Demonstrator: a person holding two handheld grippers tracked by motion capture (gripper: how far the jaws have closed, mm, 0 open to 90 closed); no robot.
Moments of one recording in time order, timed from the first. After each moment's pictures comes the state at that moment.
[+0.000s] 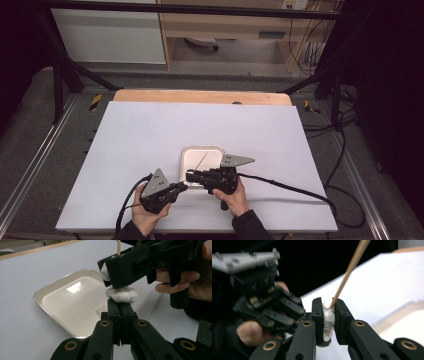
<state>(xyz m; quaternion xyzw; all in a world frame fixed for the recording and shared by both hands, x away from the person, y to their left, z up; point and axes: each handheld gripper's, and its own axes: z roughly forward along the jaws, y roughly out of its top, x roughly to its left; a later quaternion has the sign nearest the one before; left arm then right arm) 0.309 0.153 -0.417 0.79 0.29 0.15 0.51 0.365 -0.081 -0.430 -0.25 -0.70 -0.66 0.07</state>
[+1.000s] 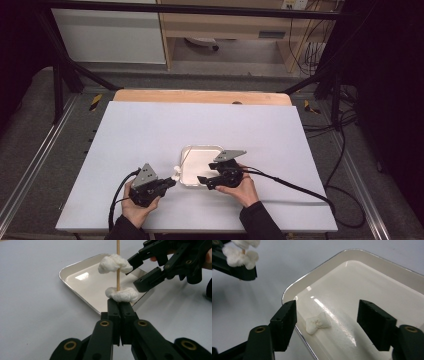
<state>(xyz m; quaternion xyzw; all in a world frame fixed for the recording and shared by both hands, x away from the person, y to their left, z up) 0.325 0.185 -0.428 0.80 0.33 0.14 0.48 0.388 -0.088 -0.439 -0.32 -0.84 -0.44 -0.06</state>
